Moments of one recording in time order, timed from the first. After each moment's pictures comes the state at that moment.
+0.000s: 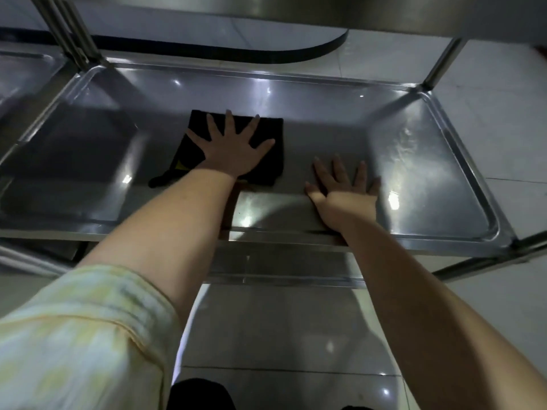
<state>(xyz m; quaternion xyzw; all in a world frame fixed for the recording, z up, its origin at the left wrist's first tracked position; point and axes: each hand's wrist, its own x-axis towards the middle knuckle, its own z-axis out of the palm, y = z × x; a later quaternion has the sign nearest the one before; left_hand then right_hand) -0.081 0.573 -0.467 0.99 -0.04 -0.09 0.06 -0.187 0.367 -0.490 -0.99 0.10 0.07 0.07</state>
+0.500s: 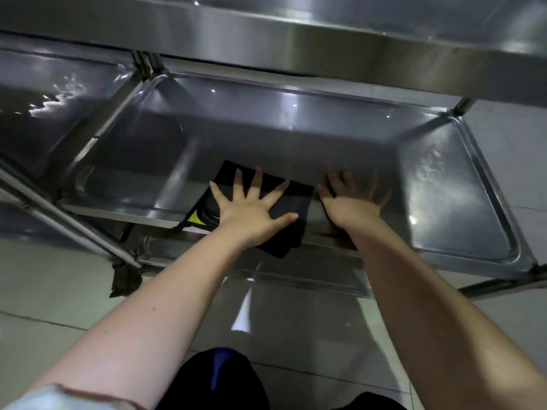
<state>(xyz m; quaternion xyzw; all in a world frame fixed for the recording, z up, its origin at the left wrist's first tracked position) -0.210 0.615 -0.465 0.99 -0.07 -0.13 0.04 -0.175 0.412 -0.472 -0.98 0.11 0.12 0.09</state>
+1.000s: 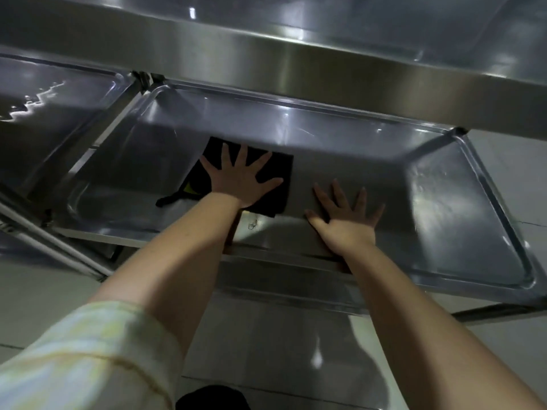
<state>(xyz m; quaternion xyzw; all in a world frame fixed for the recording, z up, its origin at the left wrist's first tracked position) -0.096 0.659 -0.469 1.00 -0.04 -0.08 0.03 -0.171 0.438 -0.484 -0.99 0.05 0.09 0.04</state>
